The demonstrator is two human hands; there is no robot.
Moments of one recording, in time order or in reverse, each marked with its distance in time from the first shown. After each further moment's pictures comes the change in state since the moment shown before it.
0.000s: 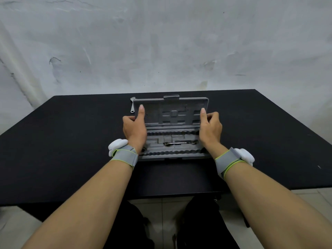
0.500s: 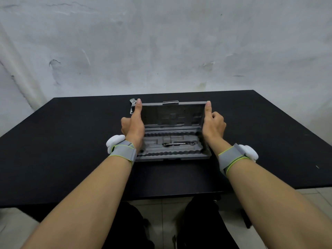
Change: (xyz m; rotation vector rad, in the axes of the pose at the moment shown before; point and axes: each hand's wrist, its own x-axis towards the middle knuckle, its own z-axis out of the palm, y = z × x) left_hand -0.003 0.021 -0.003 -0.076 -0.017 -0.192; right_hand 0.008 -0.014 -0.013 -0.020 0.031 0.120
